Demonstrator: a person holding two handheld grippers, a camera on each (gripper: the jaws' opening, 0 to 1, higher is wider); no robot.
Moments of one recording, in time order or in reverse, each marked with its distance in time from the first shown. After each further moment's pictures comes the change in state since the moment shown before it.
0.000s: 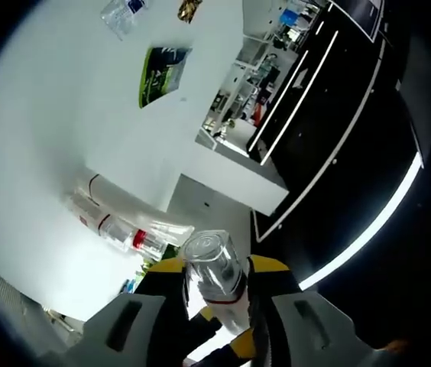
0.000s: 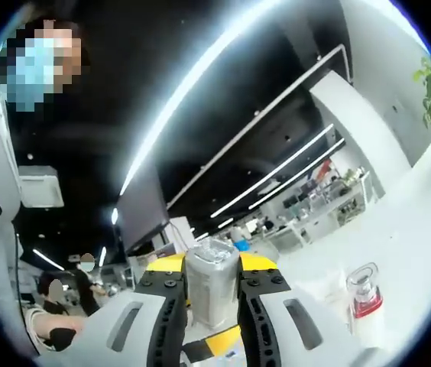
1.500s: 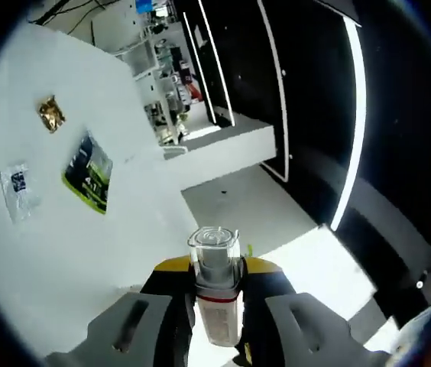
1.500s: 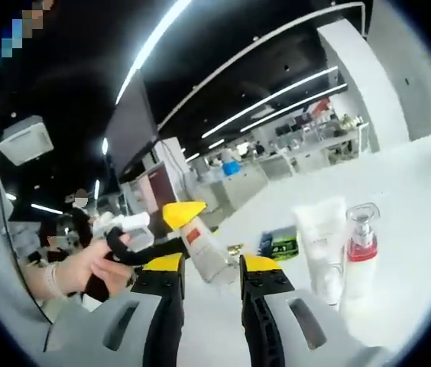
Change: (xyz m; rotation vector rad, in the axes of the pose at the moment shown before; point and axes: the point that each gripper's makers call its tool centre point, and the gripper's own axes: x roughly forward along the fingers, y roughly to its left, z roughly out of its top) left arm -0.004 -0.024 0.046 0.913 0.133 0.033; right arm -0.023 -0.001 -0.080 -0.073 0.507 -0.018
